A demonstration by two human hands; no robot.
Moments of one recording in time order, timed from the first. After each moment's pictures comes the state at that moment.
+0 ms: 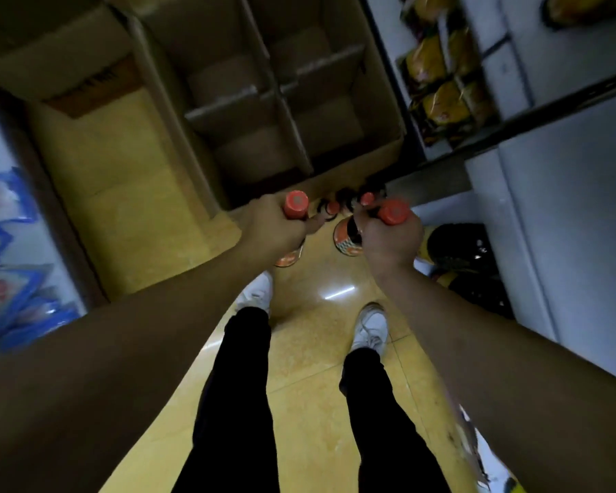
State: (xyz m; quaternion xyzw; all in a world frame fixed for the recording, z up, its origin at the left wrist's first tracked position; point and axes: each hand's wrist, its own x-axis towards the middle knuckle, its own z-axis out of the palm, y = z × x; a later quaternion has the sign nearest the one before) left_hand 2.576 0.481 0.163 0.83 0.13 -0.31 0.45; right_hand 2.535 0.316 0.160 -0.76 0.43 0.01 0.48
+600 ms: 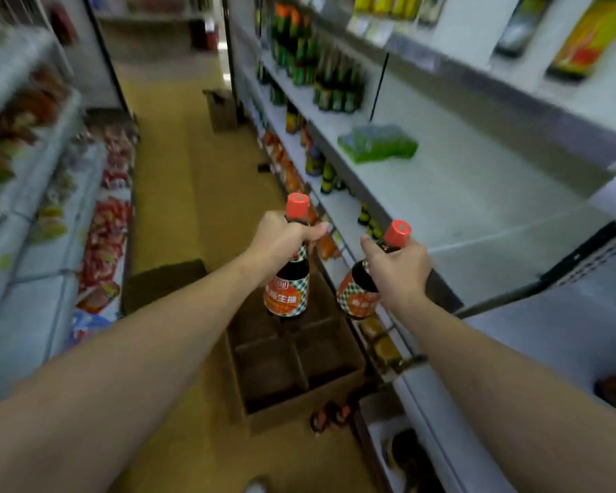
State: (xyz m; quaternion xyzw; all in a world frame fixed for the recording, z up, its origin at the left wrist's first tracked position) left_hand 2.679 0.515 0.652 0.77 0.02 -0.11 0.63; right_hand 2.639 0.330 0.624 -0.83 0.22 -0.20 0.48
